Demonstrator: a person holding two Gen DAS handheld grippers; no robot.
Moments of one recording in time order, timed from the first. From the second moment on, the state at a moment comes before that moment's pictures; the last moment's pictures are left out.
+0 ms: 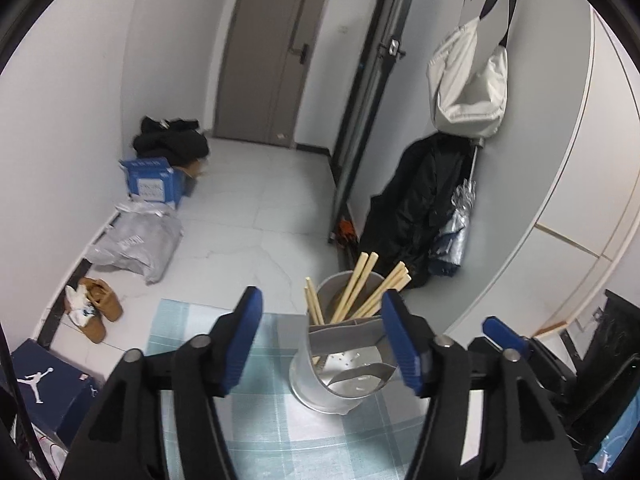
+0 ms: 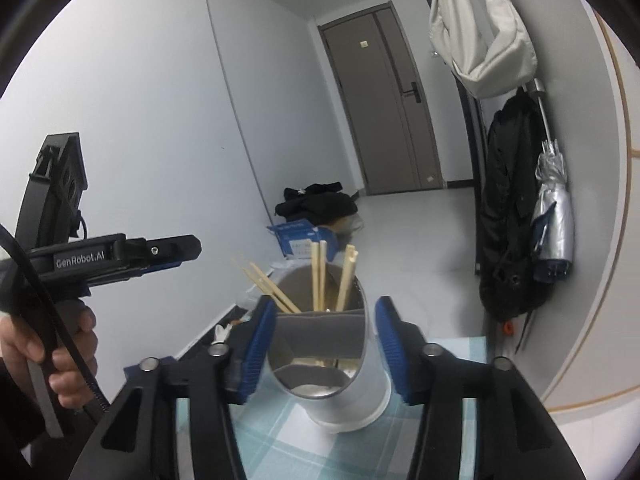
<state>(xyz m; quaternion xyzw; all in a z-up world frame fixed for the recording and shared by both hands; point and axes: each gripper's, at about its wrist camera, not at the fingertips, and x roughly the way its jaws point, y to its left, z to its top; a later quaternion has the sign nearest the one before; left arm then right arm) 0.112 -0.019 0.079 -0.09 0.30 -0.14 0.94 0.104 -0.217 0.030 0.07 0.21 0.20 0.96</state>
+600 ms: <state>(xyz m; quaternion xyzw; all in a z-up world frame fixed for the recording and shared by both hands) 0.063 0.011 0.079 -0.08 0.21 -0.05 0.97 0.042 -0.203 0.054 0.04 0.14 0.17 0.97</state>
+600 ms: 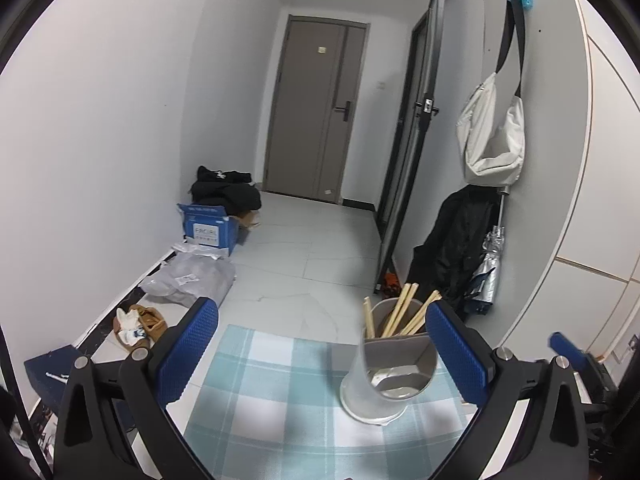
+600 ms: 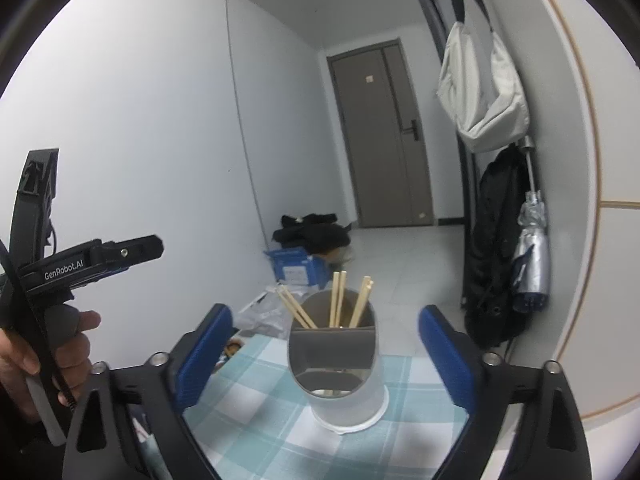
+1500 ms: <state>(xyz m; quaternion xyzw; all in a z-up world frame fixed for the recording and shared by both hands) 0.045 0.012 0.050 -0.07 0.21 -0.02 0.98 0.029 -0.210 0.037 0.06 0.14 0.12 0.98</state>
